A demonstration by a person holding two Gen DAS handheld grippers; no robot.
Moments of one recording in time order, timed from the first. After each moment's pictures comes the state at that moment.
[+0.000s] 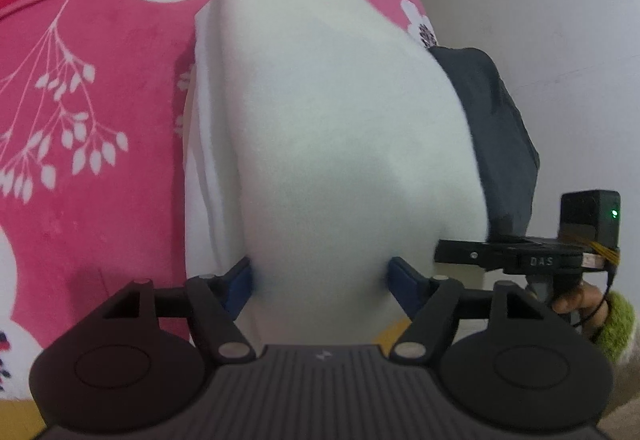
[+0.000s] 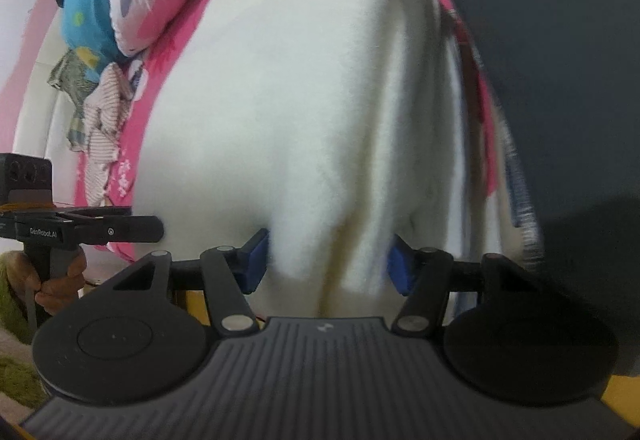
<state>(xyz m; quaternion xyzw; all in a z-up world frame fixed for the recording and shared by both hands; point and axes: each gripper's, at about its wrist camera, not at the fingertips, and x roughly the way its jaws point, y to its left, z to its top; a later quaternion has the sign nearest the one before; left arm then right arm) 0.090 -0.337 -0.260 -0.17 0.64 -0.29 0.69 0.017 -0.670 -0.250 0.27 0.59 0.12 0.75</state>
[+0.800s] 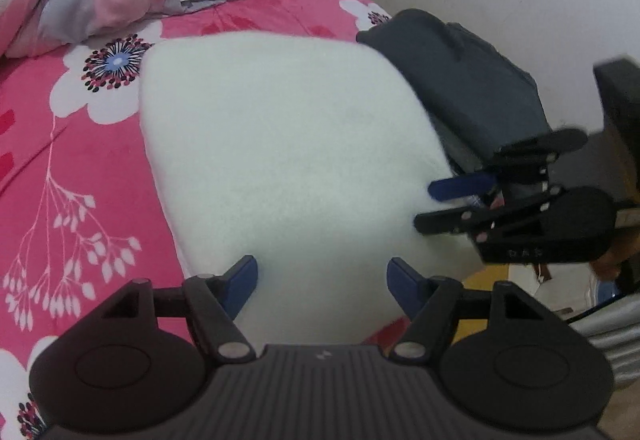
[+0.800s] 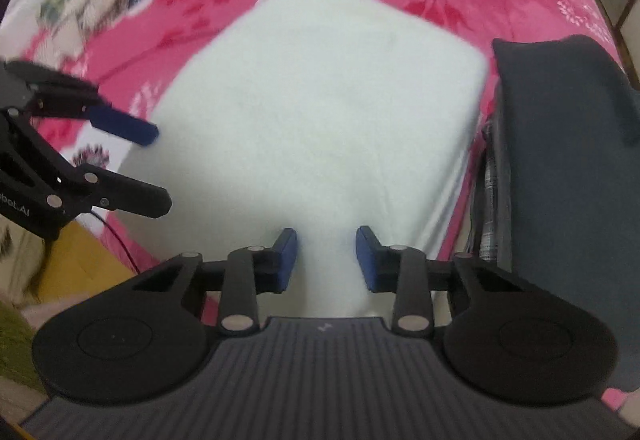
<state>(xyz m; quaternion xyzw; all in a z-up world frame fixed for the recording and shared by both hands) 0.063 -0.398 -0.217 0.05 0.54 -0.34 0.77 0.009 -0.610 -0.200 -0.02 0.55 0.14 0.83</state>
